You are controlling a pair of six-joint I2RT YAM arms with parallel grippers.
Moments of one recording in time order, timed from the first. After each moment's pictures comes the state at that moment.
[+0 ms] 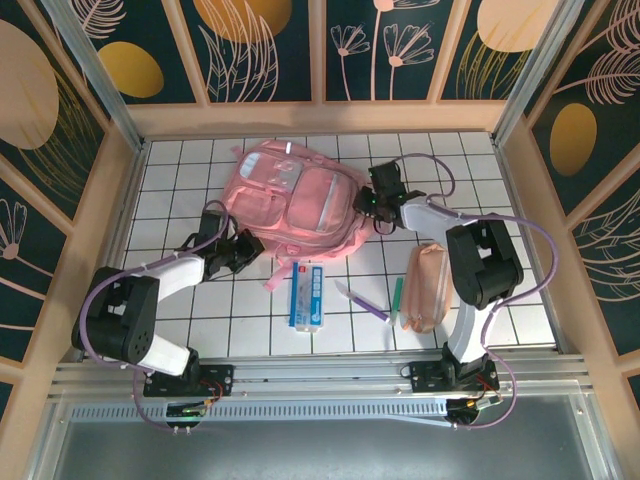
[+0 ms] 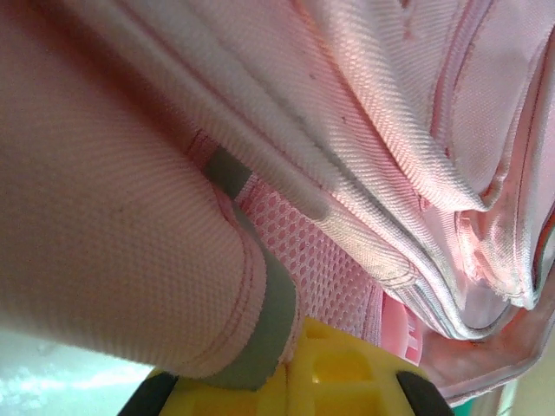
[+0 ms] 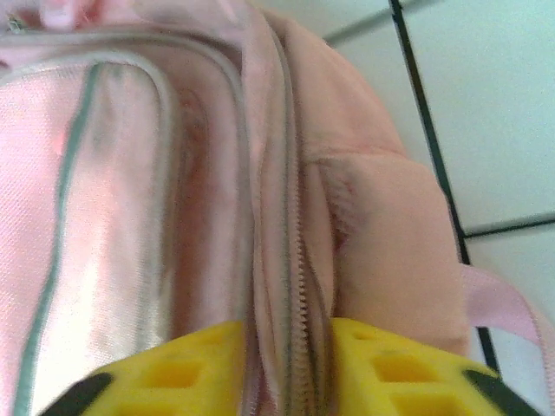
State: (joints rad) left arm -0.26 1.48 0.62 0.01 0.39 -0.97; right arm 0.43 1.84 1.19 -0.18 -0.04 0.64
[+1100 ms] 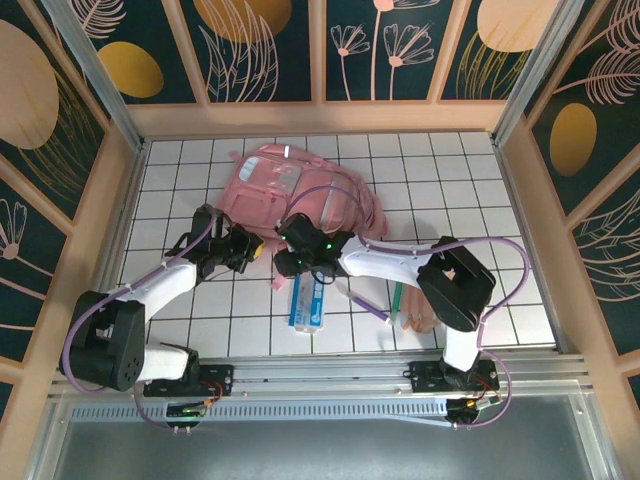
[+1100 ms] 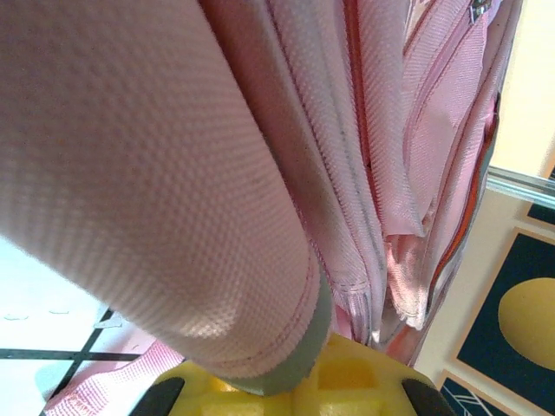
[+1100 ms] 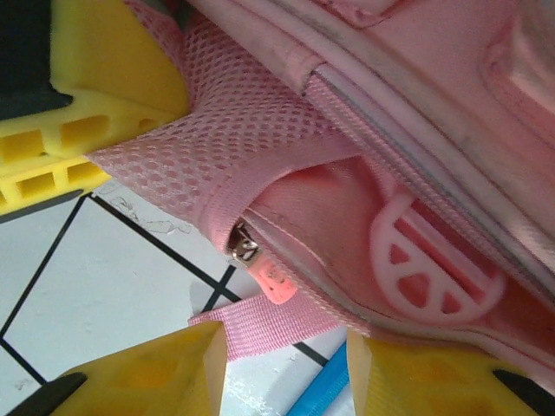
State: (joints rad) left arm -0.26 1.34 0.62 -0.05 0.46 -1.32; right arm 1.01 1.84 1.24 -0.30 0.05 0.41
